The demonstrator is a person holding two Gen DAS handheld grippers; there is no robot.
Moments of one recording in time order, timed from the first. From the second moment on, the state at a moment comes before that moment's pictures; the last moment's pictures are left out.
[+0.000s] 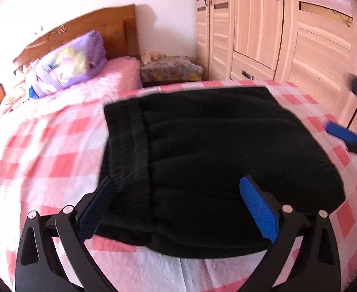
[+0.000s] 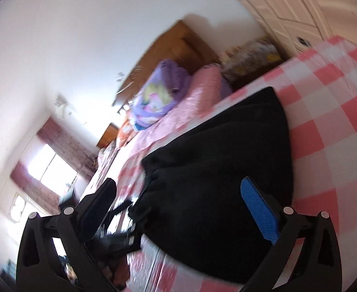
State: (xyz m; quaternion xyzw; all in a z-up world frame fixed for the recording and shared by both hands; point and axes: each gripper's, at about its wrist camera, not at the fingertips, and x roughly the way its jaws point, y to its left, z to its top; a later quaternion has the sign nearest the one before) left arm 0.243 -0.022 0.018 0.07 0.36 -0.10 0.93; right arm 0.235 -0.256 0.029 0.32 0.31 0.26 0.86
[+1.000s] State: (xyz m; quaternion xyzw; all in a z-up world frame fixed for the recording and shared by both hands) left arm 0.447 -0.039 0.007 -0.04 0.59 -0.13 0.79; right arm 0.218 -0.242 -0.012 0.29 0.33 0.30 0.85
